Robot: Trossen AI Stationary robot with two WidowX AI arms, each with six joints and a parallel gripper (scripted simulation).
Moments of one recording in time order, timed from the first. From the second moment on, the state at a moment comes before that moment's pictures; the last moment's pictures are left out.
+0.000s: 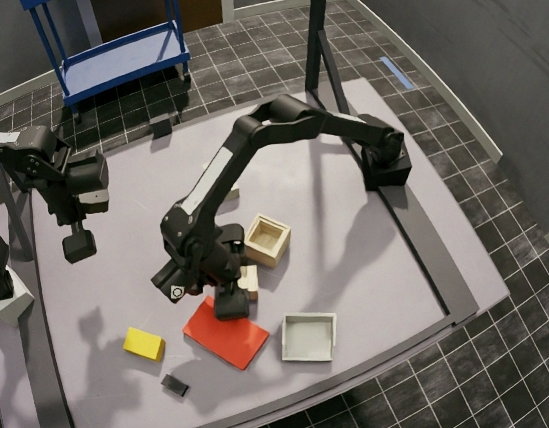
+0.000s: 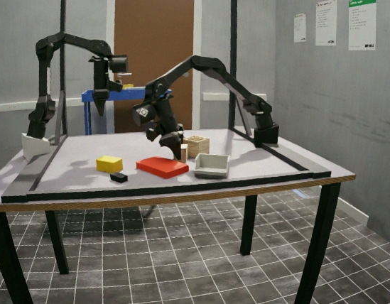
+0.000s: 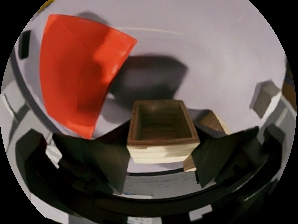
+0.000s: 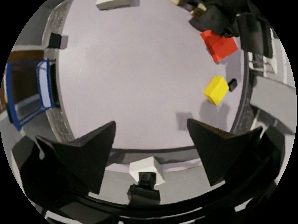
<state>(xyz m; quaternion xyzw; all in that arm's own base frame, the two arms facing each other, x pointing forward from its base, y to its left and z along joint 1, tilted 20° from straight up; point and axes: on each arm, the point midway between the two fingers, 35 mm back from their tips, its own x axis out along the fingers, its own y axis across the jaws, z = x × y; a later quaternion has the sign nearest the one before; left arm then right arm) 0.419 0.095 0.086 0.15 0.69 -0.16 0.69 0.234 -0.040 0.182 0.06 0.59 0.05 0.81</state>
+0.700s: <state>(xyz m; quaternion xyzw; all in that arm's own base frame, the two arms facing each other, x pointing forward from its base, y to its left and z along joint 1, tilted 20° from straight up) 0.412 0.099 0.103 0.15 0.69 -0.16 0.69 0.234 -0.040 0.182 0.06 0.59 0.05 0.81</state>
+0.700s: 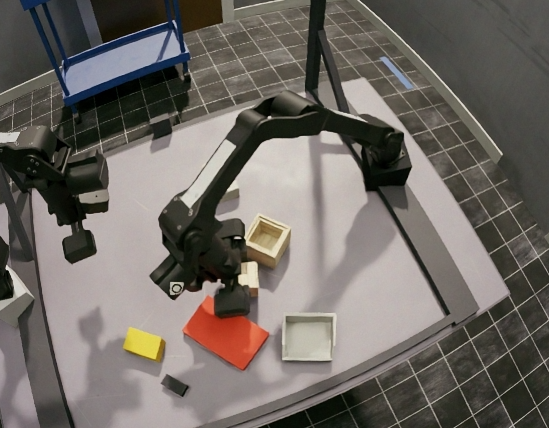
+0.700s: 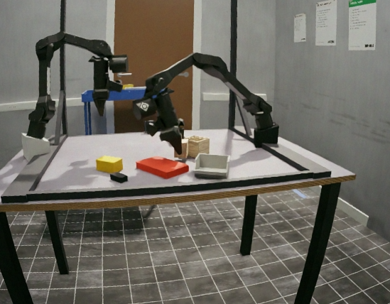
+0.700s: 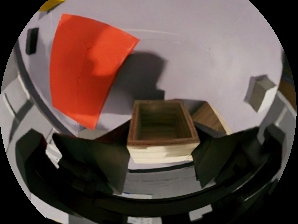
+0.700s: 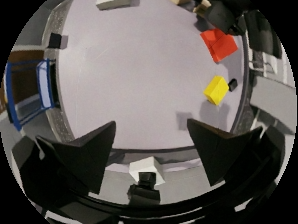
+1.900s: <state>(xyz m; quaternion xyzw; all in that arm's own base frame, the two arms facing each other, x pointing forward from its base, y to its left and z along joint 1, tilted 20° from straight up) 0.328 0.150 0.067 0.15 0.69 -0.16 0.69 0.234 -0.040 0.182 0.06 0.59 0.05 0.81</state>
